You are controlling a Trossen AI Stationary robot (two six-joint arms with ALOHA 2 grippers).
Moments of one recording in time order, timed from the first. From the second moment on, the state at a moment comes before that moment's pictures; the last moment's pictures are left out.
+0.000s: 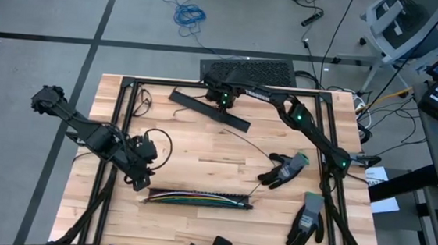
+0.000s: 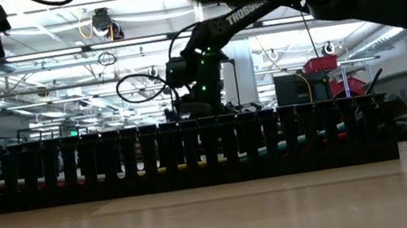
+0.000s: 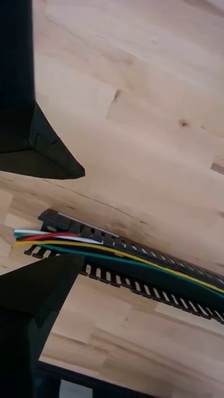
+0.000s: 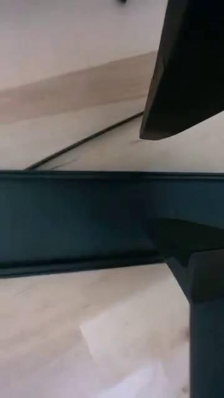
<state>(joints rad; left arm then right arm) -0.54 1.05 1.01 -1.13 -0.20 -0.91 -0.48 2.57 2.36 -1.20 -0.04 -0.08</state>
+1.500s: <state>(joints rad) -0.54 1.06 1.01 -1.13 -0.10 -0.91 -0.41 2.30 2.36 -1.53 0.09 -0.22</state>
